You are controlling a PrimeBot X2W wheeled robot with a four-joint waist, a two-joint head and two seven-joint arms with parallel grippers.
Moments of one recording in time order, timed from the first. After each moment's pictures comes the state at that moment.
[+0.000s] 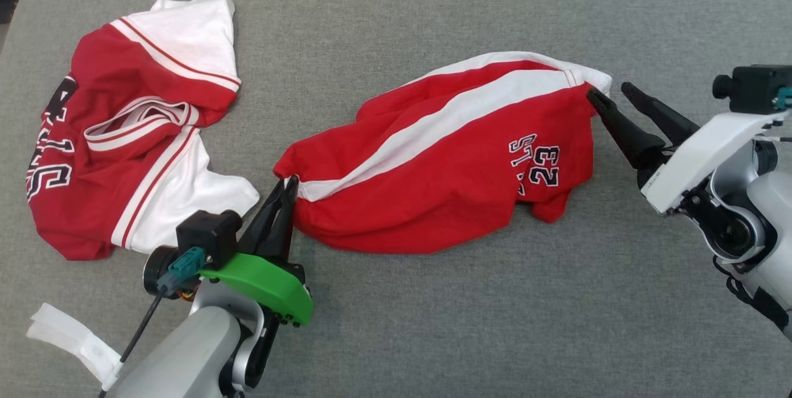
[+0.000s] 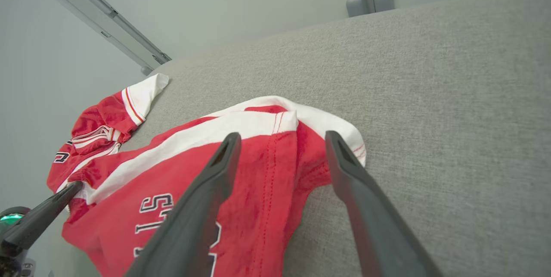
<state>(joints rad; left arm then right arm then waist) -0.43 0.39 -0.77 0.26 -0.80 0.19 -0.26 -0.61 -0.63 0.61 0.28 1.14 0.13 0.01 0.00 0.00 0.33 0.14</state>
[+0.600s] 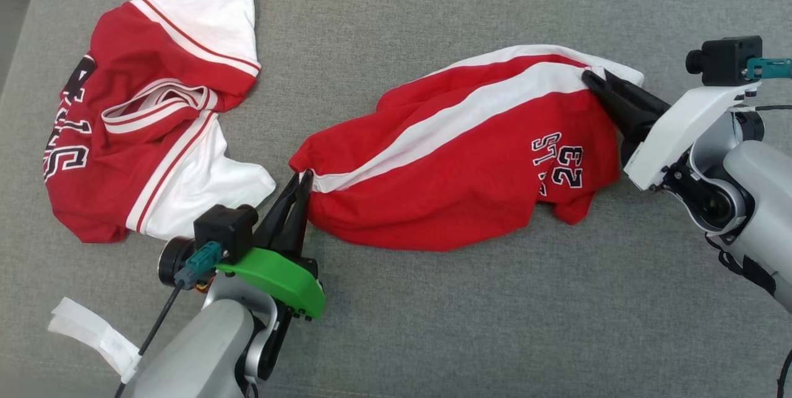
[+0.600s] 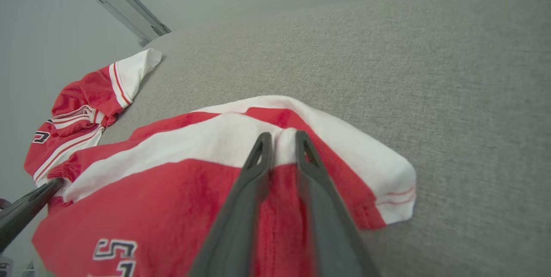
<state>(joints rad) -0.44 0.31 -0.72 0.33 -0.71 0.13 -0.26 -0.83 -0.63 0.89 0.44 1.23 0.13 -0.06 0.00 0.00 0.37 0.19</state>
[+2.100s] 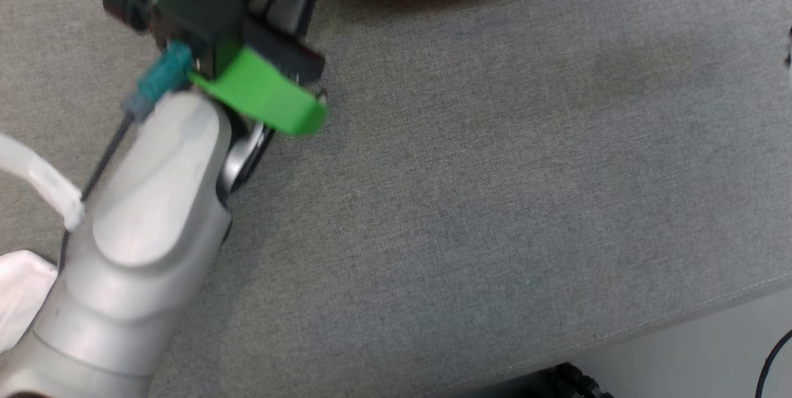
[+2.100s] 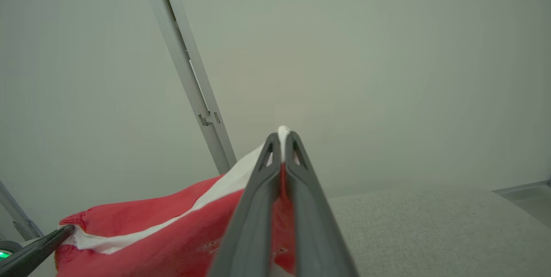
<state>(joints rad) -0.95 0.24 -0.59 0.31 -0.41 -0.12 -0.26 -0.68 -0.55 0.14 0.00 0.86 0.13 -0.26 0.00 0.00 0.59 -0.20</state>
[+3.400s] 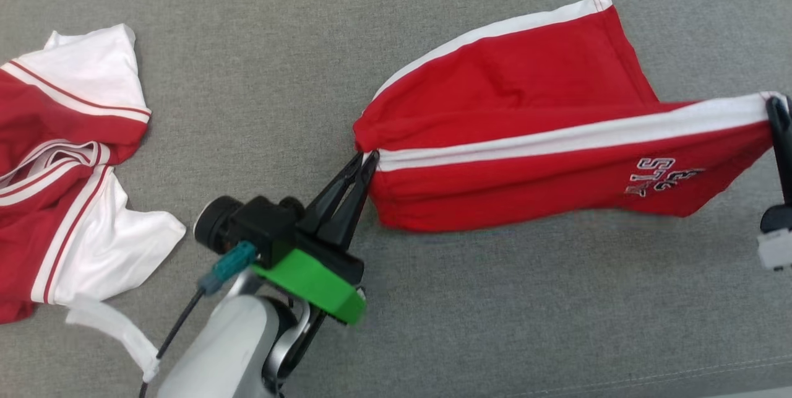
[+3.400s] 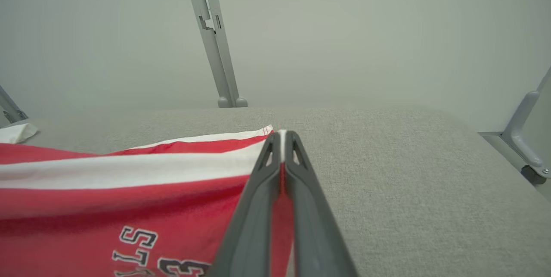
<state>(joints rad) -0.34 0.21 -0.55 0.05 -0.43 -0.10 -0.13 -0.12 -0.57 0.01 -0.02 0.63 0.13 -0.20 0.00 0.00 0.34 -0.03</state>
